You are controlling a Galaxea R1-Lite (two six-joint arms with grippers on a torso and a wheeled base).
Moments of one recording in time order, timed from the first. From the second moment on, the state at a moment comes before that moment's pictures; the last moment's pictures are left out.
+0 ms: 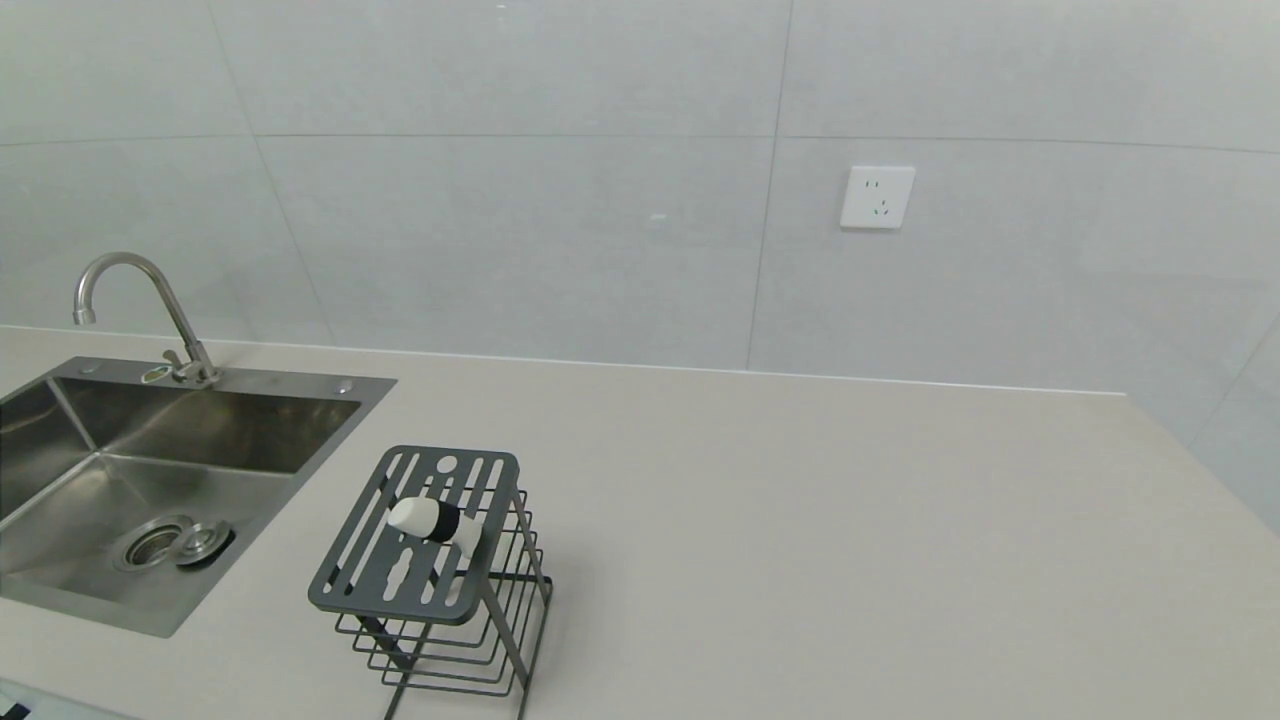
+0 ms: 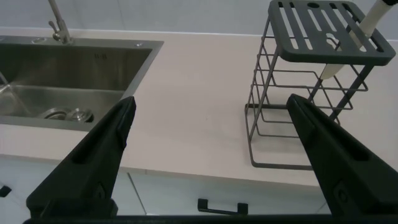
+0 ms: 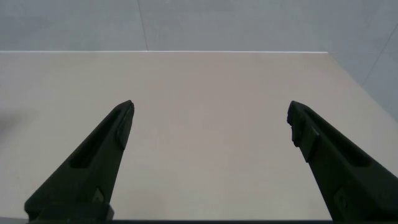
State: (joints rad) left arm 0.00 0.00 0.00 0.00 -0.02 0.01; right arm 0.00 0.01 0.00 0.00 -0.01 0.02
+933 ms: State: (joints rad) left arm 0.00 0.00 0.00 0.00 -0.02 0.01; right arm 0.00 0.01 0.00 0.00 0.00 0.02
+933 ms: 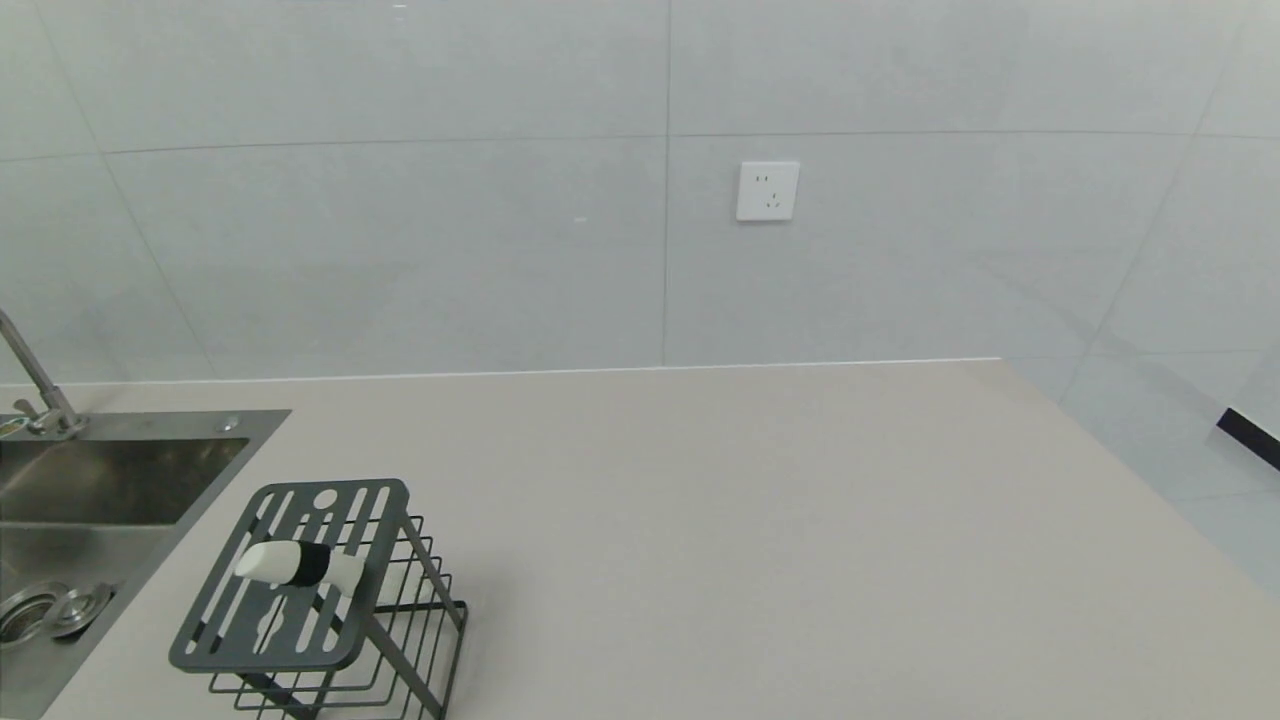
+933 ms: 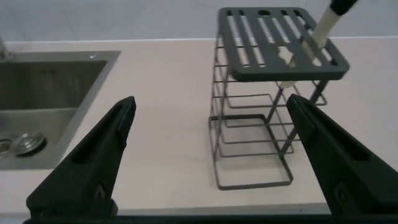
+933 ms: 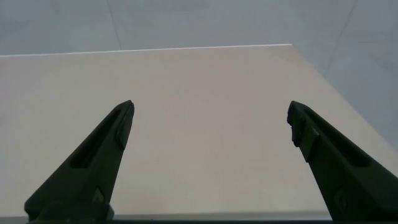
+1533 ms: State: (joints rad) left arm 0.00 0.00 0.00 0.00 -0.02 0.01; right arm 0.00 0.01 0.00 0.00 0.00 0.02
